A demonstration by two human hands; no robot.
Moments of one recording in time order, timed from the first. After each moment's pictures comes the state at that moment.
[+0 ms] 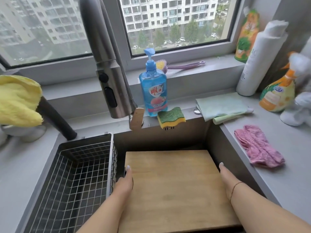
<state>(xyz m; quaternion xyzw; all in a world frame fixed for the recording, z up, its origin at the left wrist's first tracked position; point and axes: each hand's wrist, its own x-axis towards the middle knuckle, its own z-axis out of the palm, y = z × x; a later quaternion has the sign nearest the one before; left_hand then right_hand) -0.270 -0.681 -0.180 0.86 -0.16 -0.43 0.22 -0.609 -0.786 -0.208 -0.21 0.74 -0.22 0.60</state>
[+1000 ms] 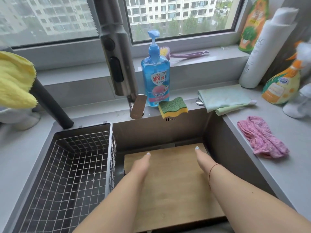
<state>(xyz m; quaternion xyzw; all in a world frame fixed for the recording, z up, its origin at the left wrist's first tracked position) -0.323 -0.706 -0.137 0.79 -0.14 -0.52 0.30 -0.523 -0.782 -0.156 -0.38 0.73 -0.14 0.55</state>
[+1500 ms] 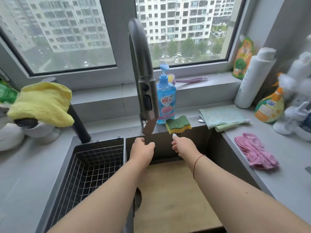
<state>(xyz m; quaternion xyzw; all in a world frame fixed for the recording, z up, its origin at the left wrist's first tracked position) -0.296 -0.717 -0.015 0.78 -0.37 -0.36 0.35 -0.433 -0.781 -0.040 -0.48 0.66 -0.24 0.53</state>
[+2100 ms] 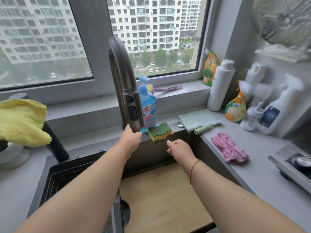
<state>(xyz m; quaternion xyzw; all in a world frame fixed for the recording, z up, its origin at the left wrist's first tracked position) -0.293 -0.766 0.024 0.72 -0.46 -0.37 0.37 -0.467 -0.754 -0.014 -0.54 0.65 -0.30 0.45</state>
